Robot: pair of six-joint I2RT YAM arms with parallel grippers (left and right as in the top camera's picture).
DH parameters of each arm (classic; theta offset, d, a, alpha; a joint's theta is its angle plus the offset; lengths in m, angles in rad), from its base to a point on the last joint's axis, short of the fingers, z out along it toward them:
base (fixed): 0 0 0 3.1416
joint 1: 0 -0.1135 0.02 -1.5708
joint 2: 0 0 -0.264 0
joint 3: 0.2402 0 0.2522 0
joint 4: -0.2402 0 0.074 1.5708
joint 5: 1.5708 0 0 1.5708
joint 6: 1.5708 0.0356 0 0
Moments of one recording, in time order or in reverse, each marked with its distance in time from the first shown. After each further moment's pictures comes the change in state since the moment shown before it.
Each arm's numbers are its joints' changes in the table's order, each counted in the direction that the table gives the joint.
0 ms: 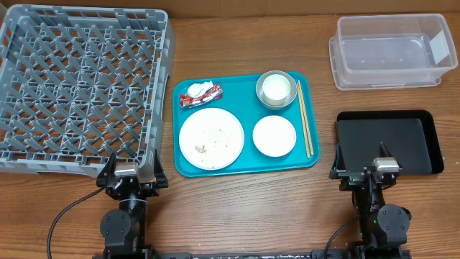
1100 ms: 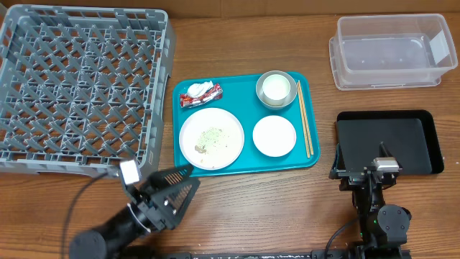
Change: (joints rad) left arm 0.001 -0.220 0.448 0.009 0.985 -1.166; right arm 0.000 0.000 0.000 0.001 0.000 -0.001
